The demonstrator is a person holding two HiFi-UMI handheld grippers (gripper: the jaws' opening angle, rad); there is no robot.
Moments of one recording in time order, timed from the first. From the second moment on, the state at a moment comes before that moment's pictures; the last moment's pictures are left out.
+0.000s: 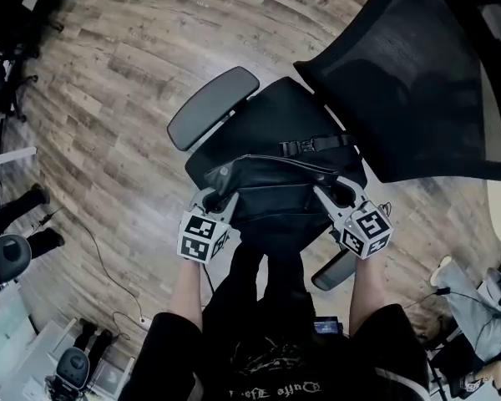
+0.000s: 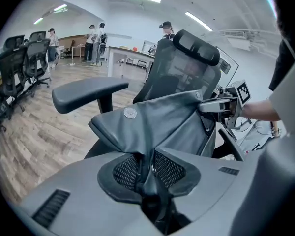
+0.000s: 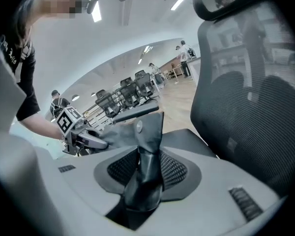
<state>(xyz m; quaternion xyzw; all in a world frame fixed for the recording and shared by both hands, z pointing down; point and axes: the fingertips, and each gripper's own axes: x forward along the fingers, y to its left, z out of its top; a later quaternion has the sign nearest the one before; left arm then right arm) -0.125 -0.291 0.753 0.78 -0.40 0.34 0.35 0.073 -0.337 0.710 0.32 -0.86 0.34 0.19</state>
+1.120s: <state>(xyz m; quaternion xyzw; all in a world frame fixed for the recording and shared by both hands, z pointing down) -0.141 -0.194 0.532 0.85 -0.38 0.30 0.23 0.063 -0.188 0.471 0.46 -0.85 0.23 0.13</state>
